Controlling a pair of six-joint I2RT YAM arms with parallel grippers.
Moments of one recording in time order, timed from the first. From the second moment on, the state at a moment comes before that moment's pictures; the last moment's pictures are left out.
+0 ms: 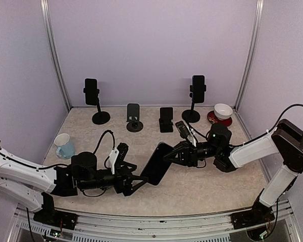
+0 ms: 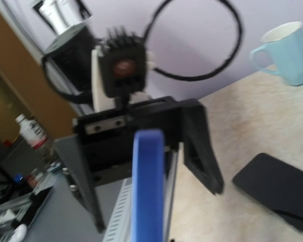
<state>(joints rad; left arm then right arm) -1.16 1.23 0.41 0.58 0.00 -0.39 0.74 1.64 0.62 1.08 -1.03 0.57</state>
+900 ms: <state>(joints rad) -1.14 1.33 0.42 0.70 0.25 -0.40 0.80 1.65 0.66 1.06 -1.15 0.51</state>
